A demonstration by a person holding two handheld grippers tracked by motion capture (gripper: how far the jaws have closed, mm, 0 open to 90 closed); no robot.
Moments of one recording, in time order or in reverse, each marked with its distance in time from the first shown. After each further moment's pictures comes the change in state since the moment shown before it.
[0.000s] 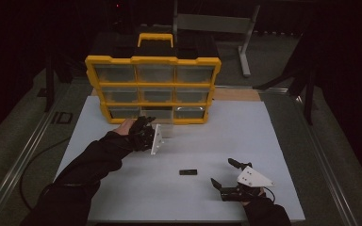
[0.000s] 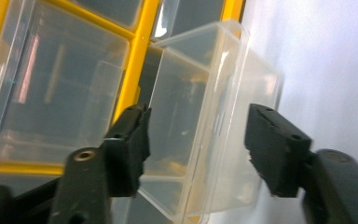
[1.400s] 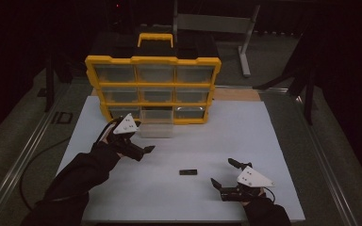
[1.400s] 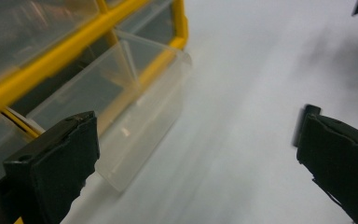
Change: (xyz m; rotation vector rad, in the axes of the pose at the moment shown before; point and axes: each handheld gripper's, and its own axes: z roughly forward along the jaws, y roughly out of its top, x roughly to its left) left arm 0.020 -0.046 -0.035 -0.195 -0.409 -0.650; right arm 0.001 0.001 0.000 0.000 -0.003 -0.001
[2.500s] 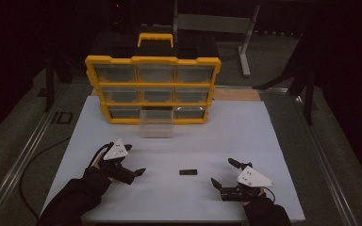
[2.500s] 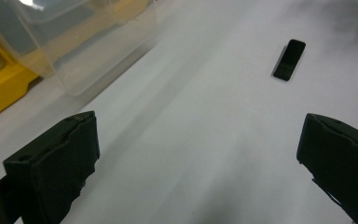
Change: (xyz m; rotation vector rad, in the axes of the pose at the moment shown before) left arm -0.027 -0.074 -0.006 0.026 -0.028 -0.078; right arm 0.000 0.000 0.000 0.001 -0.002 -0.002
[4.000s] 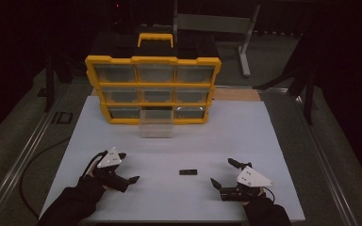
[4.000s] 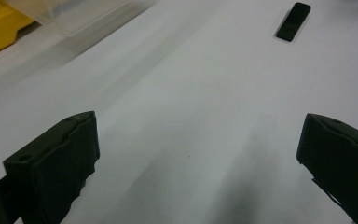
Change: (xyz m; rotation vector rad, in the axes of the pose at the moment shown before) left arm -0.001 -0.031 -0.004 0.029 -0.010 -0.043; right arm 0.000 0.000 0.001 0.007 0.003 -0.001
